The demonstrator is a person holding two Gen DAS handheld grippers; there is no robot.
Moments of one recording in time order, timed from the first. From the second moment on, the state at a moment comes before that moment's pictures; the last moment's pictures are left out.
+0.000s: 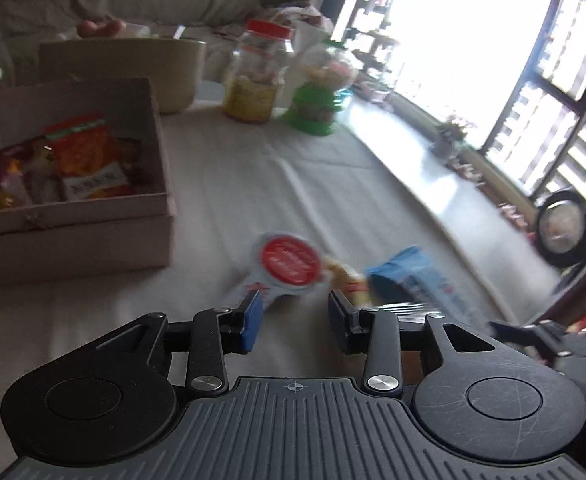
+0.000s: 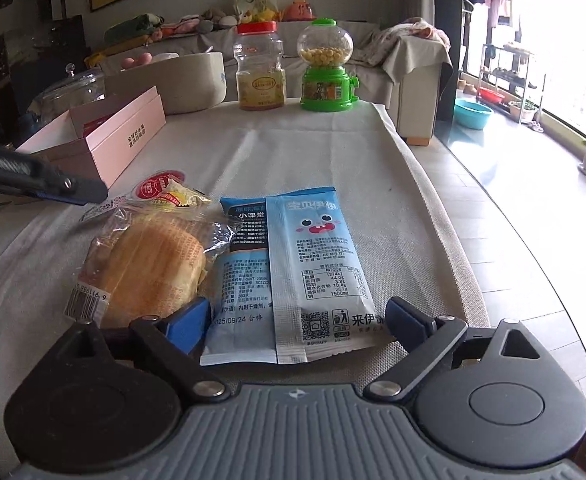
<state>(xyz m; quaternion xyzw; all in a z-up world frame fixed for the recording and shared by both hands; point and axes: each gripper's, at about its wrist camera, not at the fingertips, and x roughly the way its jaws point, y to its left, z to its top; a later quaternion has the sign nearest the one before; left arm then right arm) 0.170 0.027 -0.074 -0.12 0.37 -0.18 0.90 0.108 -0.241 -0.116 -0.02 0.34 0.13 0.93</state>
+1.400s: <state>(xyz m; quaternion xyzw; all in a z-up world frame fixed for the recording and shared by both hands) 0.161 0.014 -0.107 -0.07 0.39 -0.19 0.90 0.091 -0.199 -0.091 -0.03 0.34 0.25 0.91</state>
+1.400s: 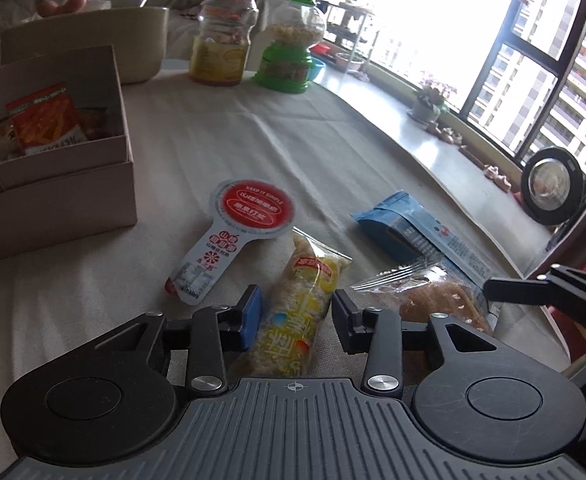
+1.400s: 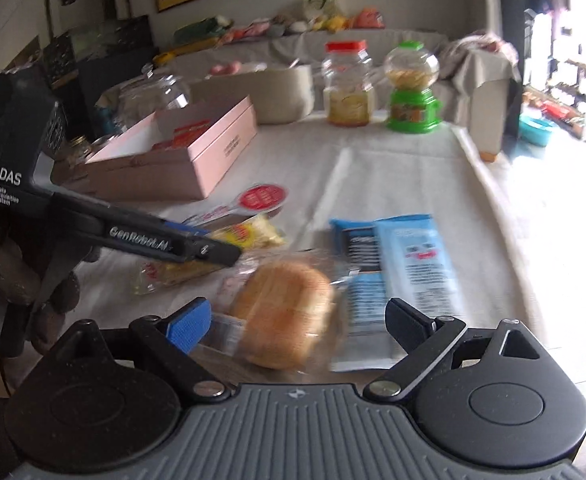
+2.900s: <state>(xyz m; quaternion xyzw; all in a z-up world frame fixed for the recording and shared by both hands) 0.057 0.039 -0.096 -0.10 0.38 -0.15 0.91 0.102 -0.160 -0.073 -0.08 0.43 0.27 0.86</state>
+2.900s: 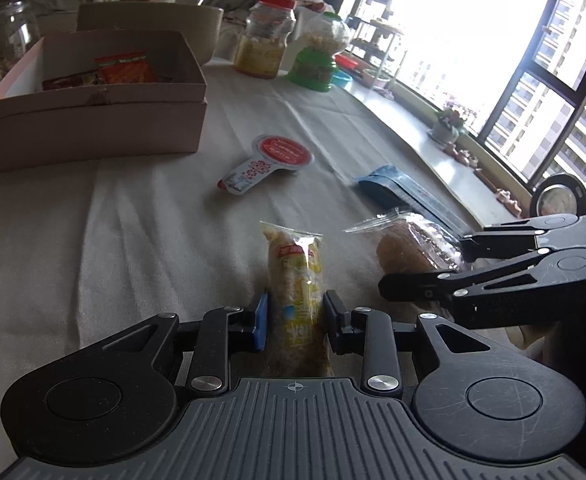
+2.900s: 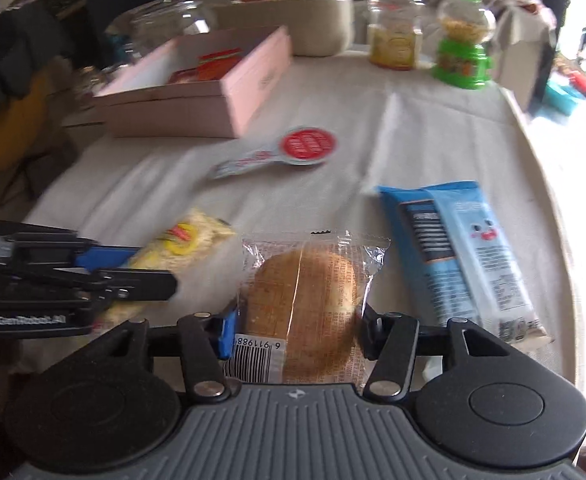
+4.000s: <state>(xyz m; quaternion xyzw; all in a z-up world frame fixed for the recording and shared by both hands) 0.226 0.198 -0.062 -0.13 0.35 -0.04 0.93 0.329 0.073 -0.003 -0.11 0.40 0.28 0.87</state>
